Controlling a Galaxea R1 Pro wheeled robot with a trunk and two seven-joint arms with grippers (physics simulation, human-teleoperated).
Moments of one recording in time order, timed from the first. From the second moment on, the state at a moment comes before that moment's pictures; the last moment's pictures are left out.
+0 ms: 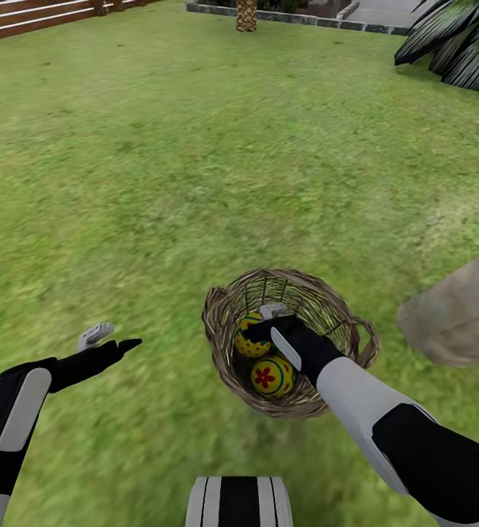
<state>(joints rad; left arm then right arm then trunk) -0.48 0.25 0.19 -1.41 0.71 0.94 -0.11 -1.07 0.14 0.52 -0.47 -0.40 0.53 -0.06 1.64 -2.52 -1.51</state>
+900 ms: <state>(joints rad) -0.48 0.25 0.20 -1.41 0.71 0.94 -0.11 -1.07 0.14 0.52 -0.47 -0.40 0.53 -0.06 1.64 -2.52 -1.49</state>
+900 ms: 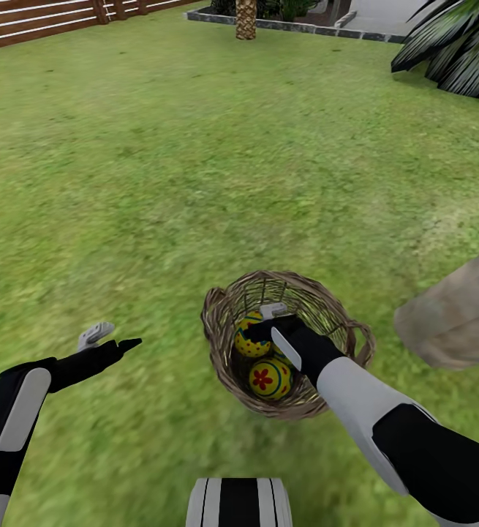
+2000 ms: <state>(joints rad) -0.48 0.25 0.20 -1.41 0.71 0.94 -0.11 -1.07 0.14 0.52 -0.47 -0.40 0.53 -0.06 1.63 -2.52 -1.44</state>
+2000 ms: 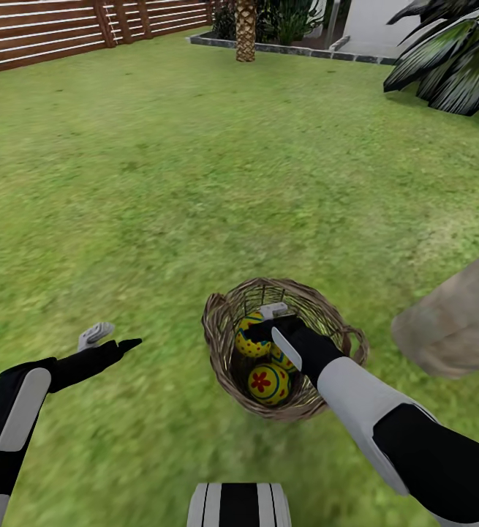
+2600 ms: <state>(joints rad) -0.48 0.25 0.20 -1.41 0.71 0.94 -0.11 -1.07 0.13 0.52 -0.47 -0.40 0.53 -0.06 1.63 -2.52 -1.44</state>
